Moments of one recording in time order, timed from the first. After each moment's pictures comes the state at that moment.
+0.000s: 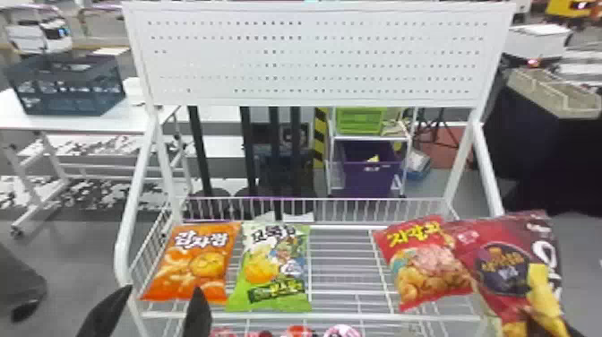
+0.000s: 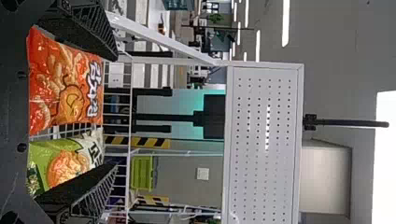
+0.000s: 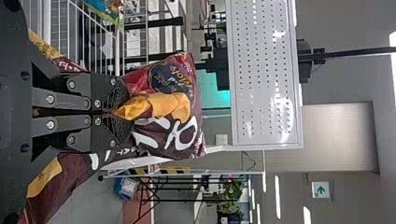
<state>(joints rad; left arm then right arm) 0.67 0.24 -0.12 -2.24 0.12 -0.08 0.25 1.01 -0.25 -0.13 -2.42 -0.29 -0.14 -0.01</state>
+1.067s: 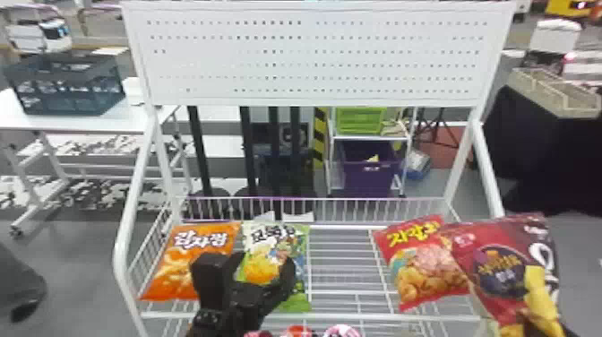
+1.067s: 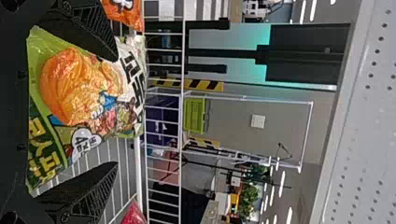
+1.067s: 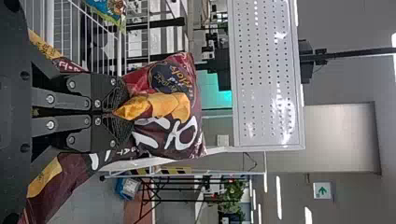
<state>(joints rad) 0.05 0.19 -0.34 -1.69 0.30 0.17 0.12 1.02 -0.24 -0.13 -2.42 -0.28 -0.14 -0.01</state>
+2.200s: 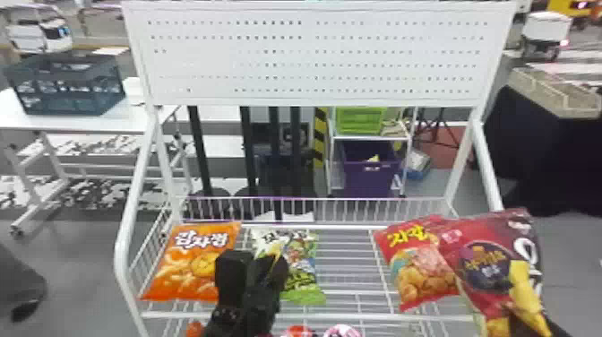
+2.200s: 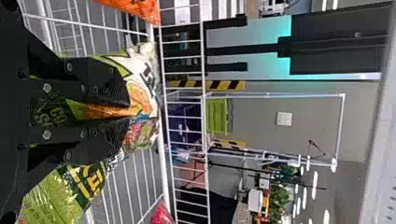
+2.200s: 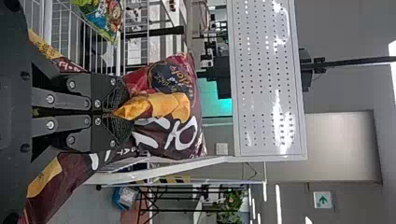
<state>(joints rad) 0.05 0.16 -0.36 -1.75 0.21 0.34 0.15 0.97 -0.28 -0.10 -2.39 -0.29 -0.14 -0.02</state>
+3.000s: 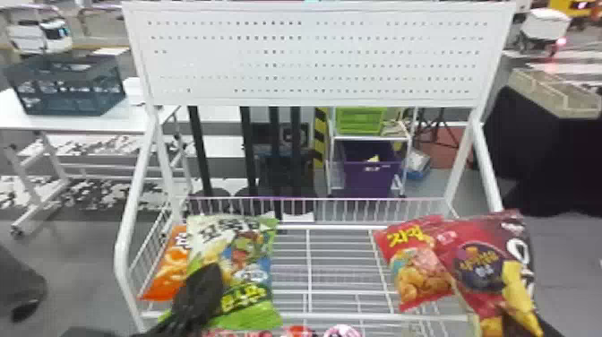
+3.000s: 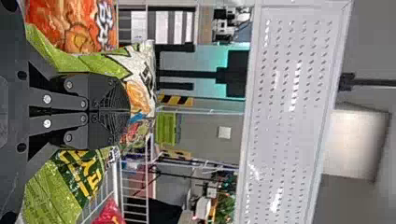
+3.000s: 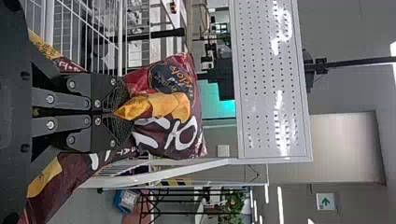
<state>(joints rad) 0.62 0.28 -0.15 -2.34 0.21 0.13 0.13 0.94 -0.30 -0.09 -2.36 -0.30 -0.14 -0.02</state>
